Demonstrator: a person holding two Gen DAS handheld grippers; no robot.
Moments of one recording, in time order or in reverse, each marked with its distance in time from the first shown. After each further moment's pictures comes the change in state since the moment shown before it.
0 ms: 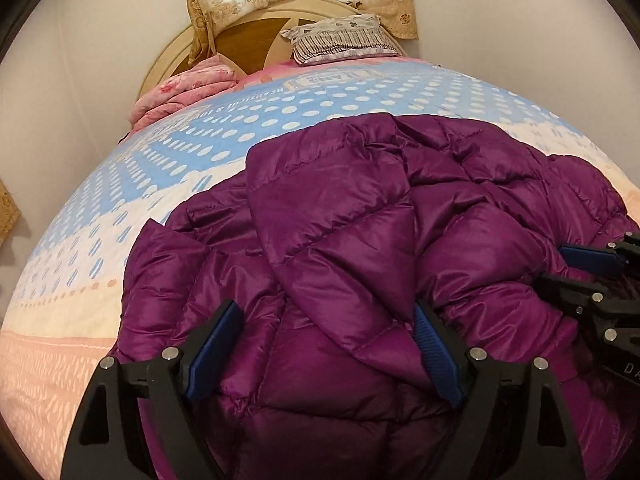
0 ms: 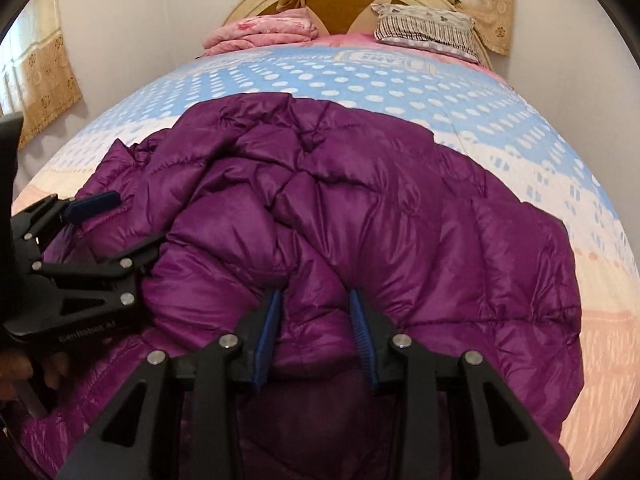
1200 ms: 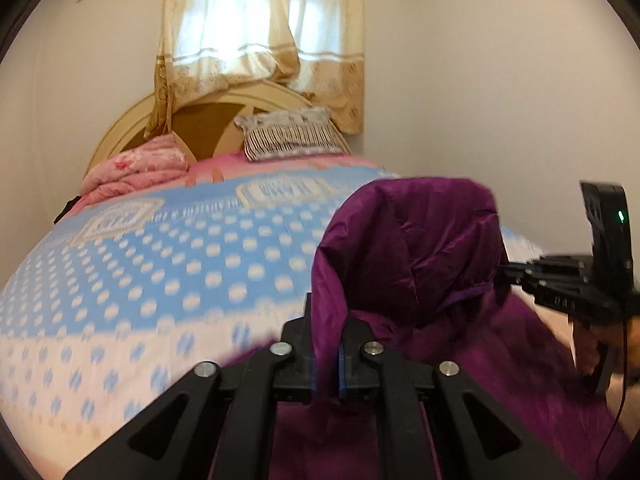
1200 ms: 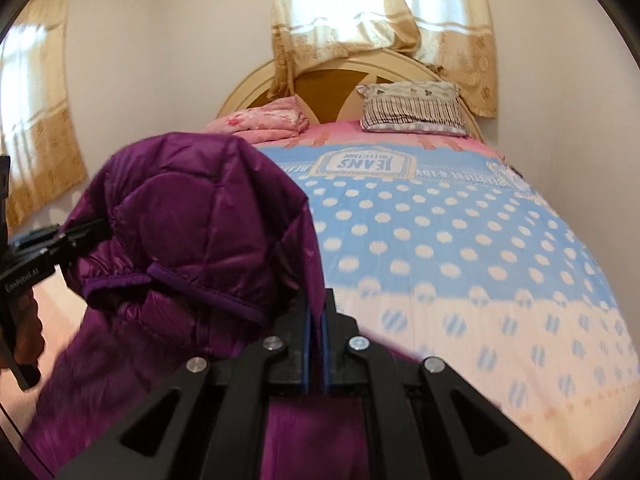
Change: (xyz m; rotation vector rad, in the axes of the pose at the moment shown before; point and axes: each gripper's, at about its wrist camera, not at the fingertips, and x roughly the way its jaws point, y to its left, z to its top) left arm -0.064 0.049 0.085 0.002 -0.296 -0.274; right arm -0.050 -0.070 0.077 0.006 -0.270 0.057
